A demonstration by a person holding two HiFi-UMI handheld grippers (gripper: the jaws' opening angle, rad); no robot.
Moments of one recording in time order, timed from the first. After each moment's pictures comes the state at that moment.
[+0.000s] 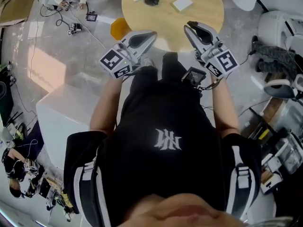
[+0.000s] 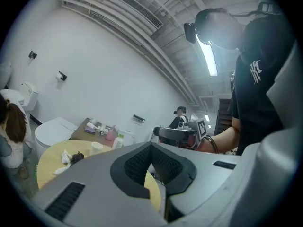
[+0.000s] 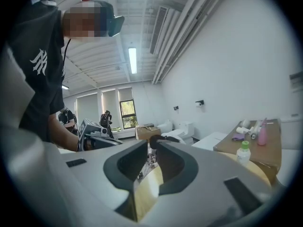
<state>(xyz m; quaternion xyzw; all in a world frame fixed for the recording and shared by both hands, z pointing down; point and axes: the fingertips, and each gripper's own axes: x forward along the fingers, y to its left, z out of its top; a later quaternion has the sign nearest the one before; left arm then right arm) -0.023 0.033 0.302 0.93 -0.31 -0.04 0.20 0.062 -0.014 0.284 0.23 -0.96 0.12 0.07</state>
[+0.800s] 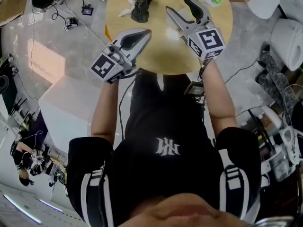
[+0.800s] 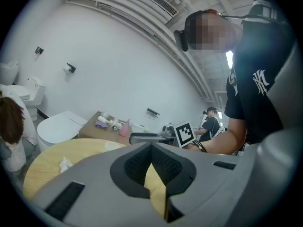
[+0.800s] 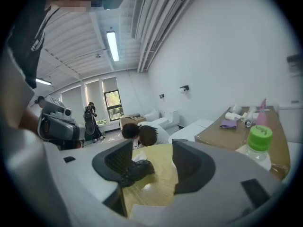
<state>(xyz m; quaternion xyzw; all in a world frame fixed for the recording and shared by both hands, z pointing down) -0.011 -0.109 0.361 0.90 -0.36 -0.02 0.24 0.036 -0.217 0.412 0.28 -0.94 0.15 0.13</state>
